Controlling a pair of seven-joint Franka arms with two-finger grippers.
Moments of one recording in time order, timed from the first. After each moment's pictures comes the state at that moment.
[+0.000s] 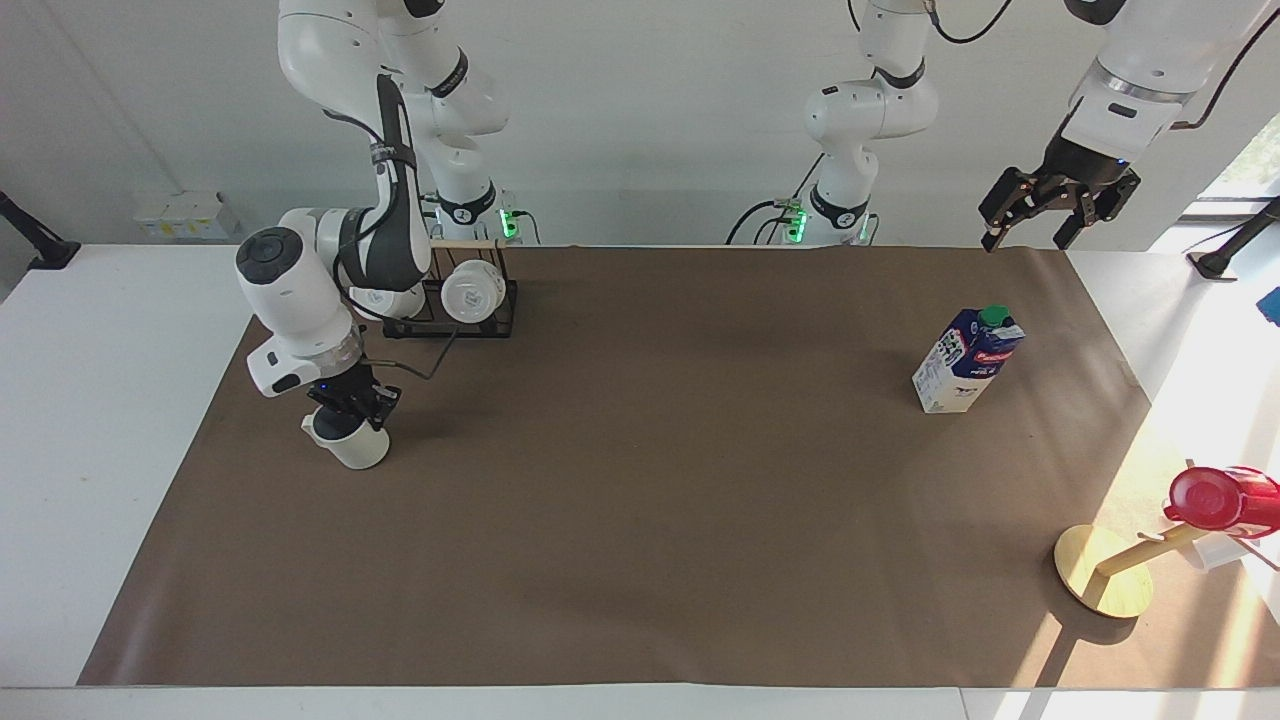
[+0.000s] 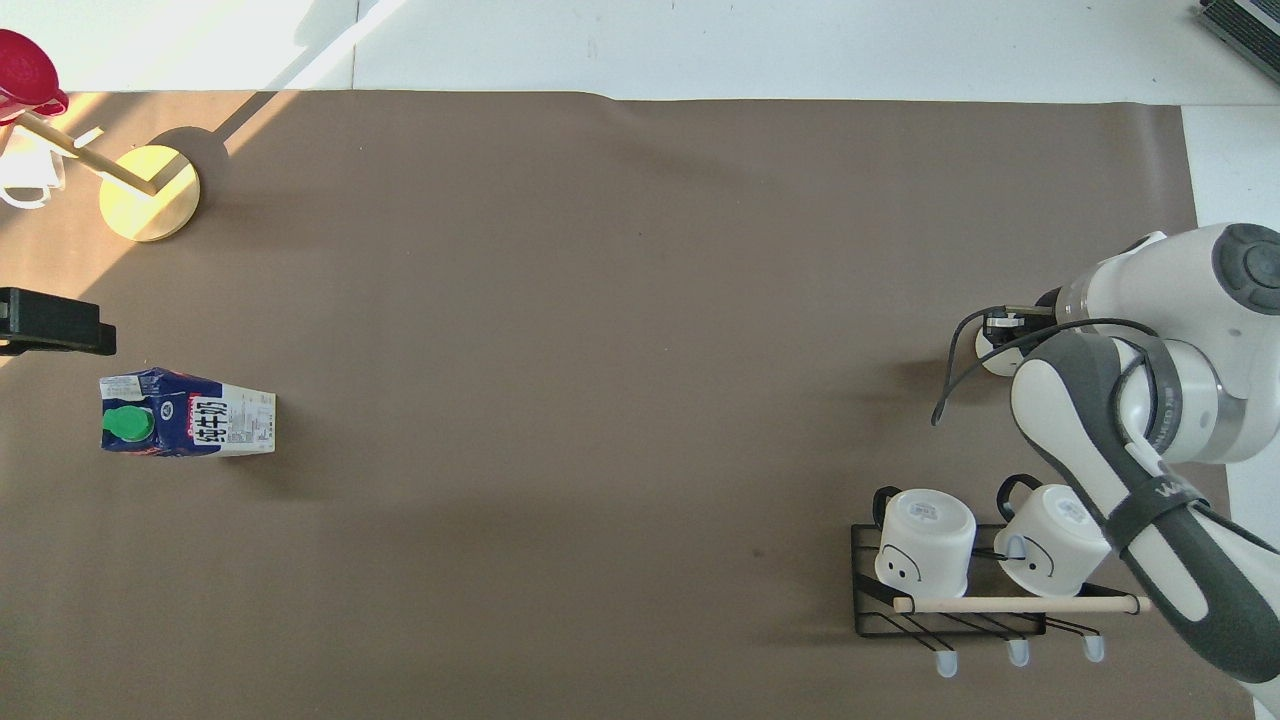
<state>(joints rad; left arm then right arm) 0.10 -0.09 -0.13 -1.58 -0.04 1.54 -0.06 -0.06 0.21 -0.01 -2.02 -0.02 2.26 0.10</state>
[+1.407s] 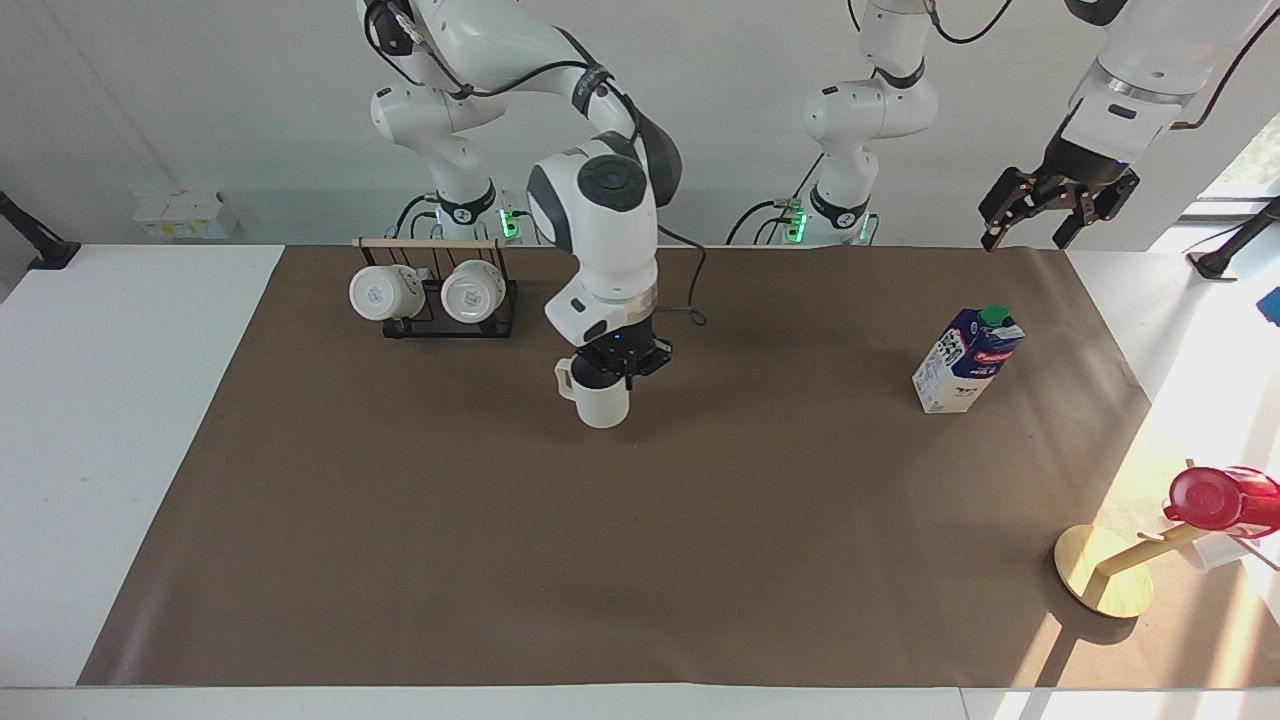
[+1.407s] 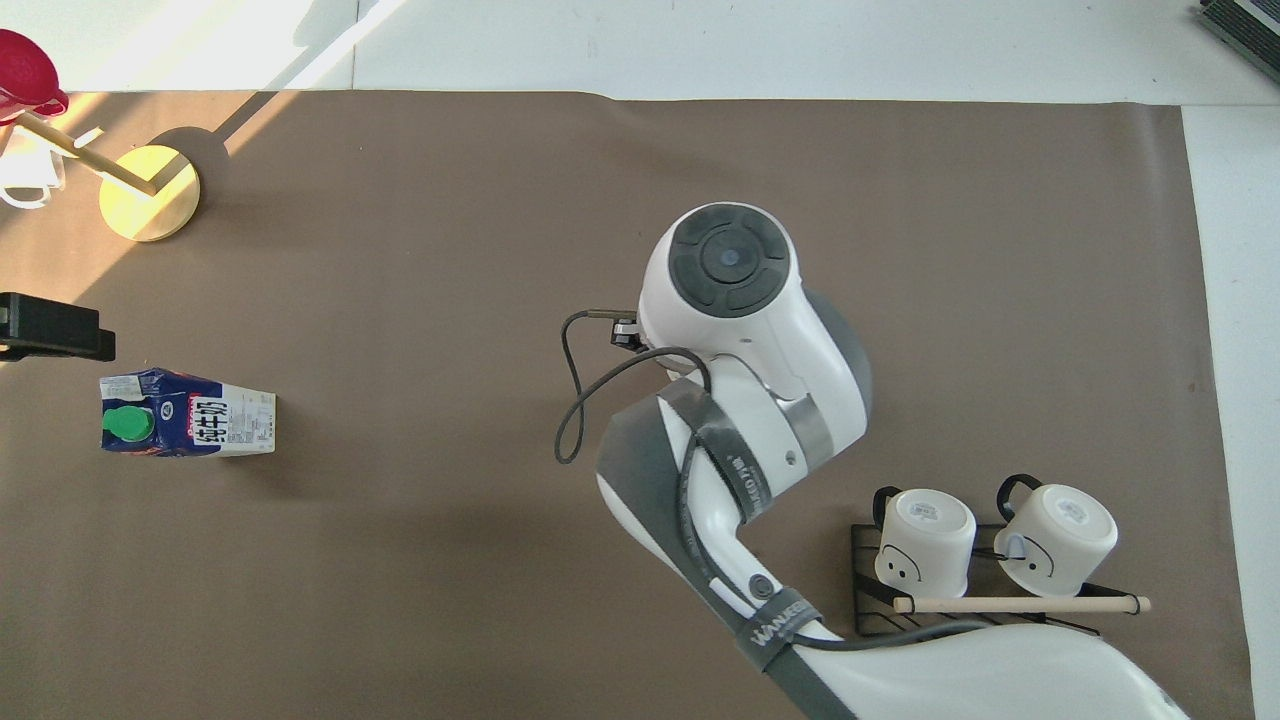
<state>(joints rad) 0.10 -0.09 -0.12 -1.59 -0.04 1.52 -0.06 0.51 0.42 0.07 -1.53 -0.02 1.97 0.76</state>
